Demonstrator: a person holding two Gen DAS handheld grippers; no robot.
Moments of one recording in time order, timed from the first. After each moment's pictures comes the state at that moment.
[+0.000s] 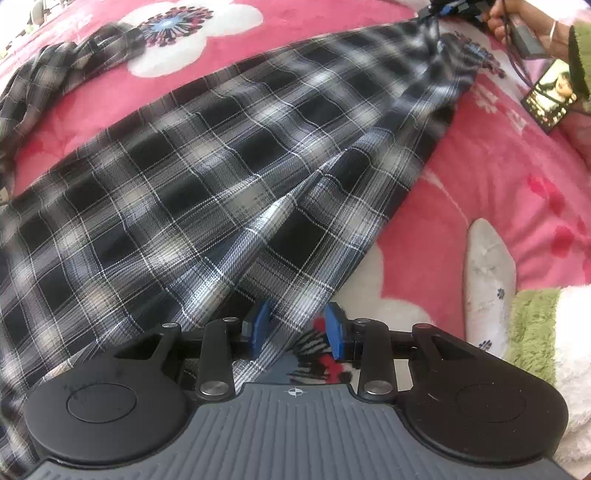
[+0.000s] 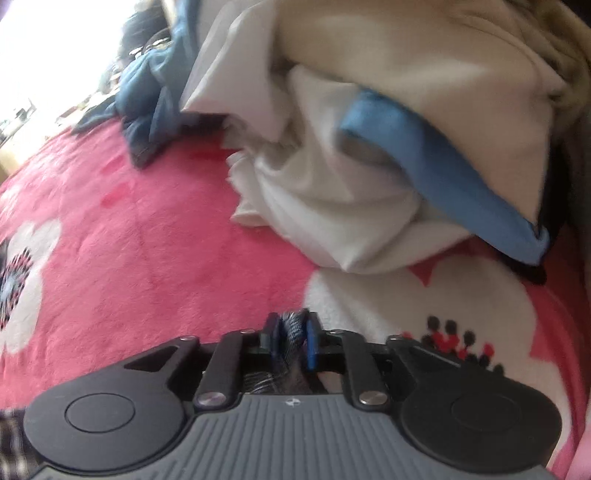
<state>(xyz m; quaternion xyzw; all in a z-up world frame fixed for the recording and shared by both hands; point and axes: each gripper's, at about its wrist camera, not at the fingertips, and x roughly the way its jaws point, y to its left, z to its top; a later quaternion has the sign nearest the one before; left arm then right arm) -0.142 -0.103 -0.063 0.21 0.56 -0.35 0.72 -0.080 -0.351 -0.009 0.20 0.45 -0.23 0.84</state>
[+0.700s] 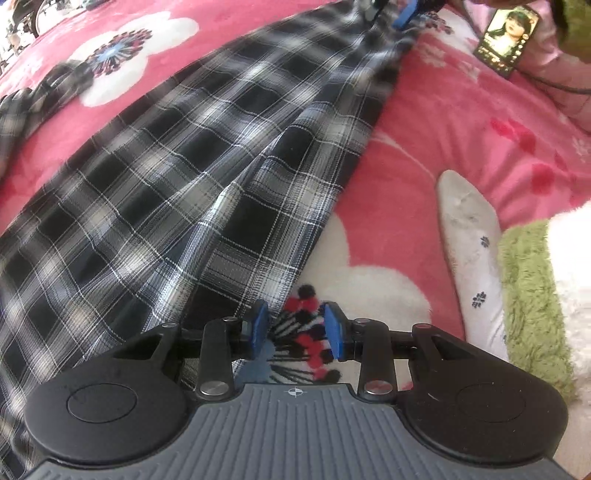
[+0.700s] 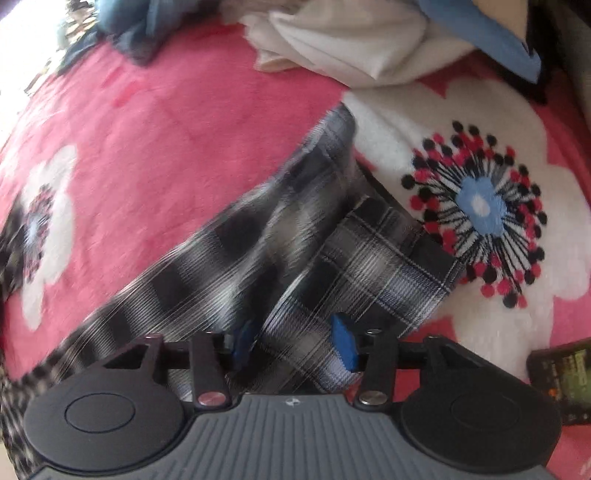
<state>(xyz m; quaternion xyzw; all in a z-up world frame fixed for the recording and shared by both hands) -0.169 -0.109 -0.072 0.27 0.53 -0.41 0.70 -0.100 -0.291 -0.022 0.32 0.59 -0.22 0.71</state>
